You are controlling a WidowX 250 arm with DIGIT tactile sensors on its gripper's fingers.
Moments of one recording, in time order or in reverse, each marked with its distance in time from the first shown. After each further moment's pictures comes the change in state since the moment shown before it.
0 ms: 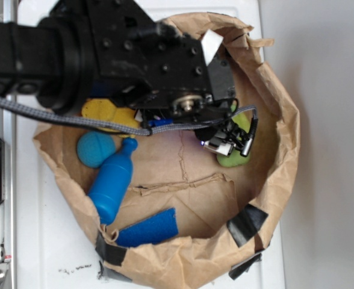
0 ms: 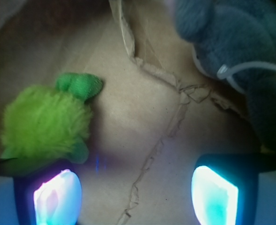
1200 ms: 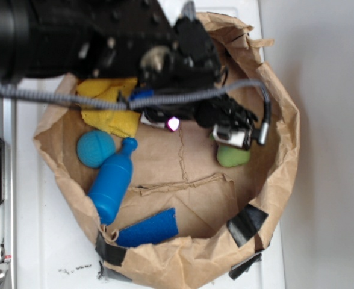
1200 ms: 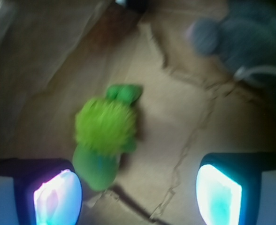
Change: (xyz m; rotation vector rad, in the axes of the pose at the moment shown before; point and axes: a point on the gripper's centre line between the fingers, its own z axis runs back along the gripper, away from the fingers) arm -0.003 -0.017 0.027 -0.237 0.010 0.071
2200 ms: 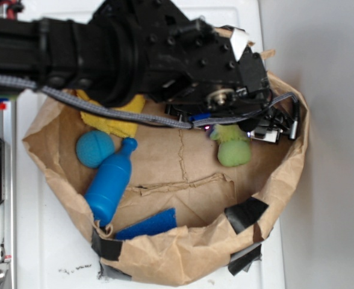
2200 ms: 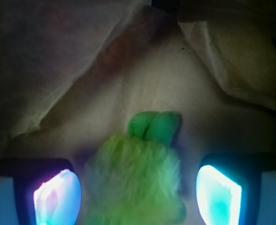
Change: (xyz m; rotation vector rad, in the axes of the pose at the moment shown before) arm 0.025 -0.016 -0.044 0.082 -0.077 0.077
